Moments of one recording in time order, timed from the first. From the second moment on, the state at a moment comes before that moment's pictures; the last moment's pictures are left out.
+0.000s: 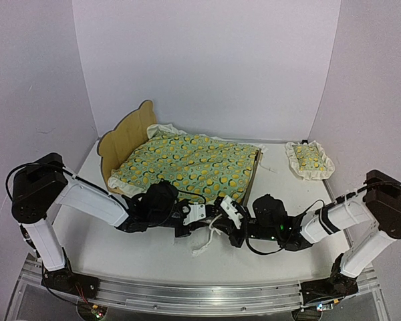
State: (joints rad) left arm -1.04 1.77 0.82 0.45 0.22 0.55; right arm 1.01 1.56 0.47 0.66 -0.08 -0.10
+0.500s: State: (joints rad) left arm -1.04 1.77 0.84 0.40 0.26 0.53; right arm 1.01 1.56 0.49 0.63 -0.10 -0.07
